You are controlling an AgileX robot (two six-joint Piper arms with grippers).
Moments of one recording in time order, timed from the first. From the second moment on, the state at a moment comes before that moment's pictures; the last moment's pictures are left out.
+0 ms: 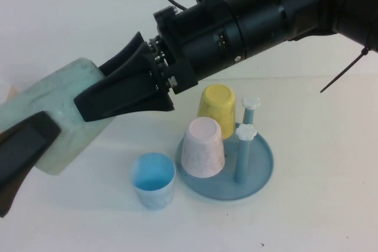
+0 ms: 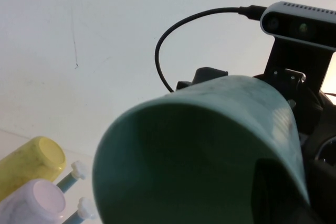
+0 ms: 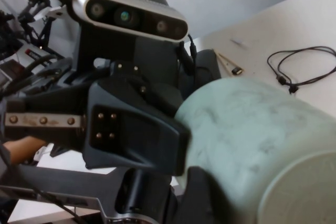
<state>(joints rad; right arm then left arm) 0.63 1.86 -1.77 1.34 1.27 -1.04 -0.03 0.50 -0.47 -1.71 0.65 0.74</state>
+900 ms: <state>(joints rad) 0.46 1.75 -1.77 0.88 1.29 -0.94 -0.03 0.66 -0.68 -1.12 0.74 0.47</state>
